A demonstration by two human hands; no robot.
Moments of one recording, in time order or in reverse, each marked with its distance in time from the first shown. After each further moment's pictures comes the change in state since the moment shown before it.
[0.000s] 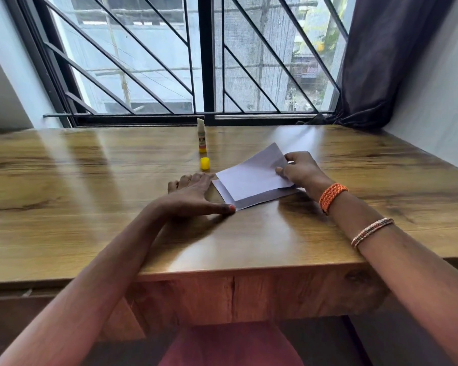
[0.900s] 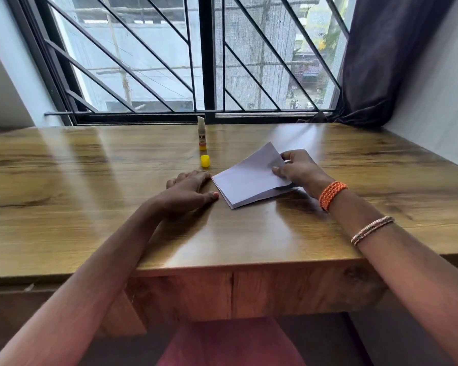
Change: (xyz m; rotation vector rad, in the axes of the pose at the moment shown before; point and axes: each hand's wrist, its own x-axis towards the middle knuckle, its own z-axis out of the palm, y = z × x) left_hand 0.001 -0.007 -0.002 -0.057 0.096 0.038; right_hand -0.003 0.000 0.000 0.043 -0.090 -0.008
